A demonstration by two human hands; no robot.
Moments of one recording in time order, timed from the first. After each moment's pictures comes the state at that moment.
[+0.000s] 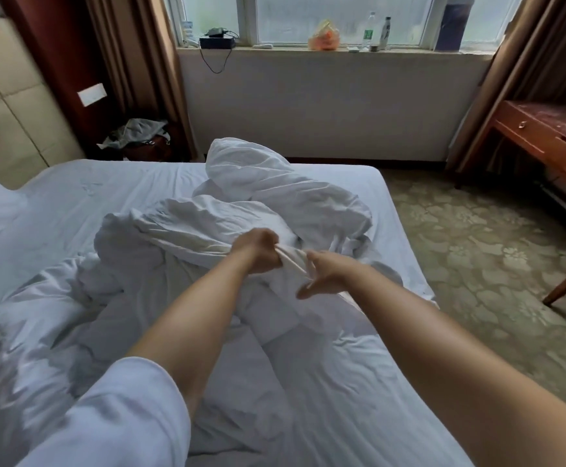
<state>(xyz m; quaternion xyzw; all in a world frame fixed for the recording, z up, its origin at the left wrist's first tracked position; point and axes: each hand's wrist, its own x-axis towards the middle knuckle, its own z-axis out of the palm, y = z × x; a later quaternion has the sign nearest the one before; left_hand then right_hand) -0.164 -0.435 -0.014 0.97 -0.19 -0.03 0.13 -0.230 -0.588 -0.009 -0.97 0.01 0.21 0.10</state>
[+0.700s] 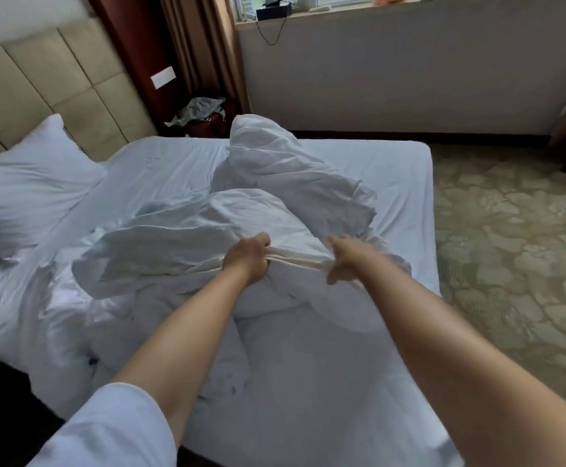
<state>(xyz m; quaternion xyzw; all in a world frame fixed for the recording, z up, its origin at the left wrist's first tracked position) -0.239 -0.591 -0.039 1.00 -0.02 -0.04 0.08 -0.230 -0.792 -0.041 -0.97 -0.08 0.20 0.08</state>
